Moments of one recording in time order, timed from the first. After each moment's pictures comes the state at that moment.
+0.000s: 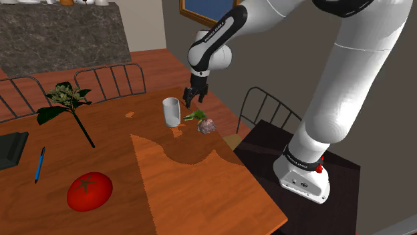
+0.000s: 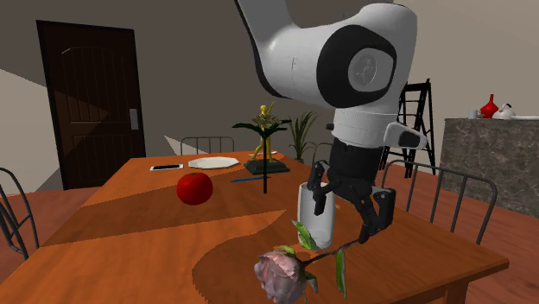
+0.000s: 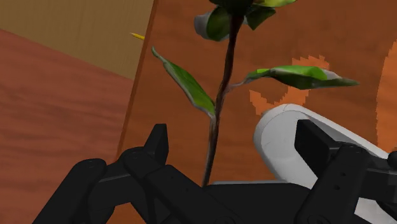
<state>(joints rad) 0.04 0.11 0.01 -2.34 0.30 2.49 -0.17</state>
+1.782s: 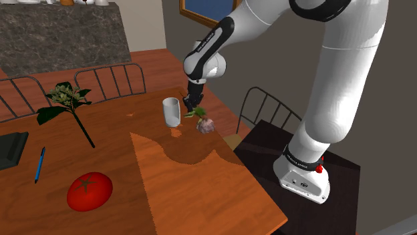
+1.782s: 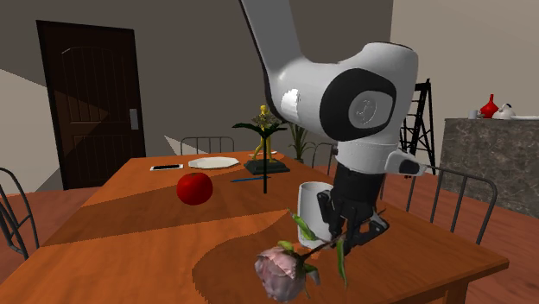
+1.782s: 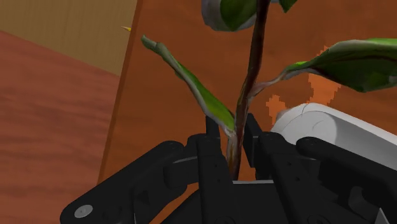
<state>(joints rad) 0.04 0.24 0.02 -2.29 0.35 2.56 -0.21</state>
